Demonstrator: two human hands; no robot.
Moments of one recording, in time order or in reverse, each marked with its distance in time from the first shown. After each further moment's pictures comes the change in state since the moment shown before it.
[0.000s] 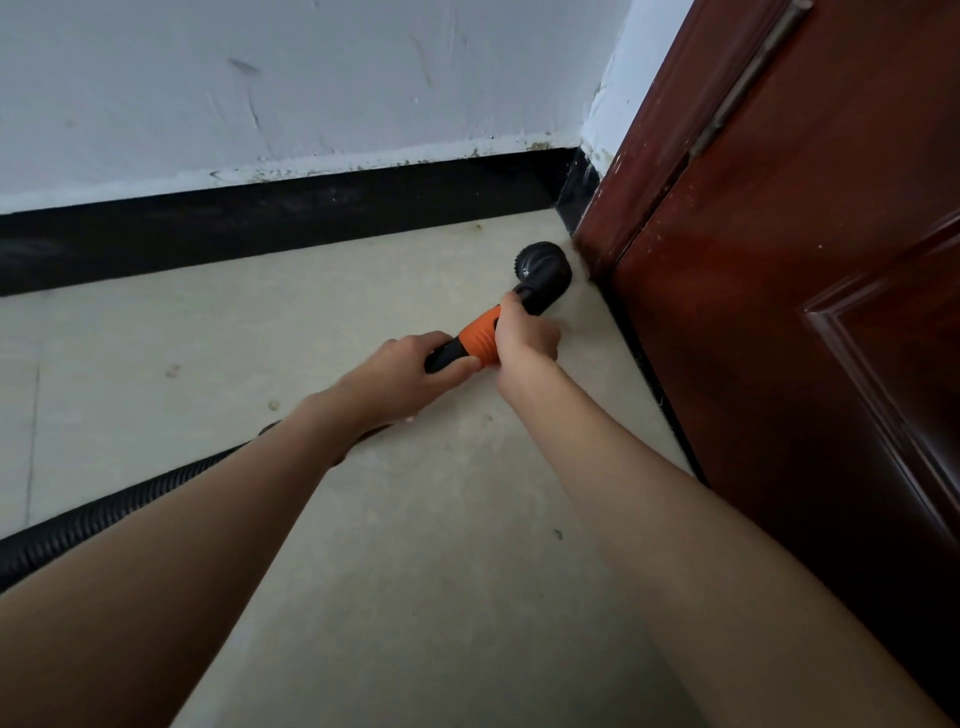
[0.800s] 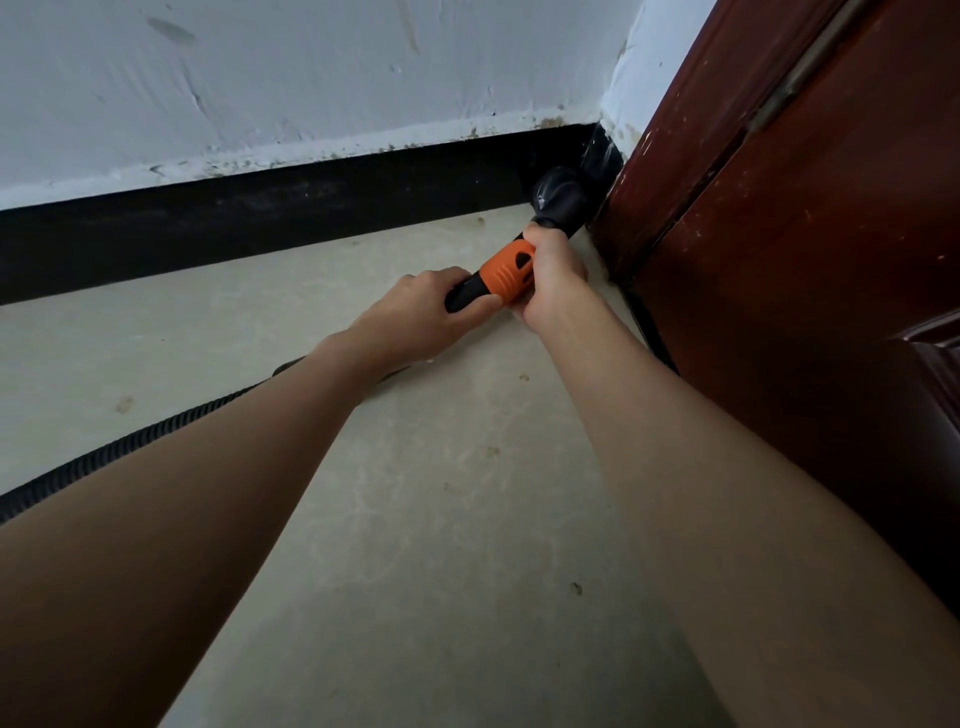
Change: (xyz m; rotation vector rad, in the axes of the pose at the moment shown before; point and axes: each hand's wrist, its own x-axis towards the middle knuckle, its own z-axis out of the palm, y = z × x) left_hand 0.084 0.012 -0.016 0.036 0.056 0.051; right_hand 0.087 -0.050 0.025 0.199 -0.098 0.119
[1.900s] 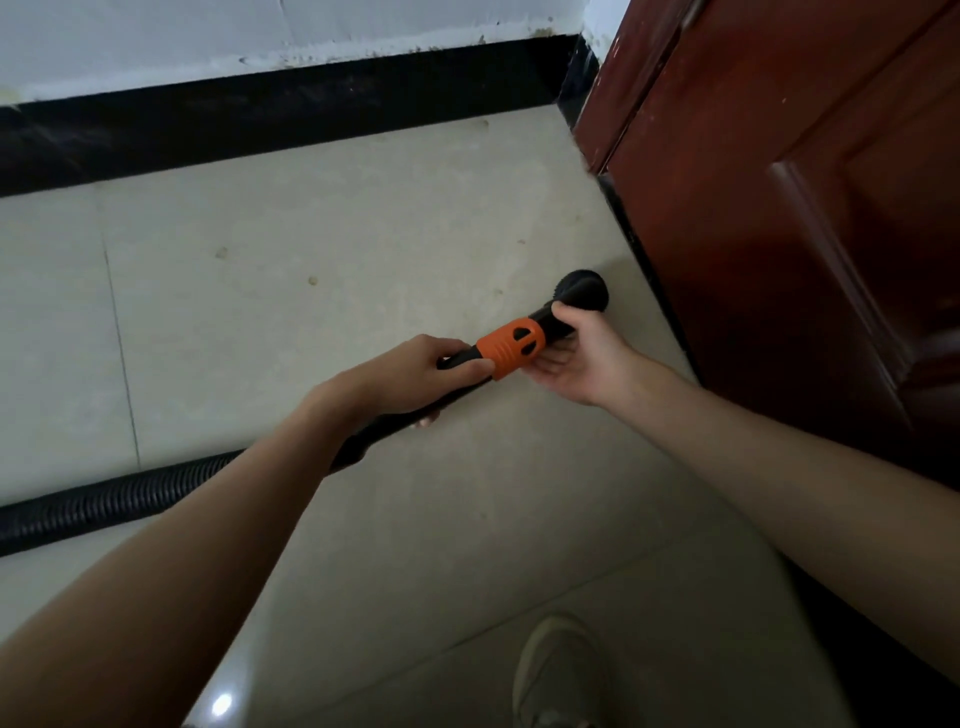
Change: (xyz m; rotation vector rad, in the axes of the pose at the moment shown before) left_hand -0.210 -0.011 0.041 -0.234 -0.371 -0.061; right_hand -0.152 0.125 -0.142 0.094 -0.184 0.255
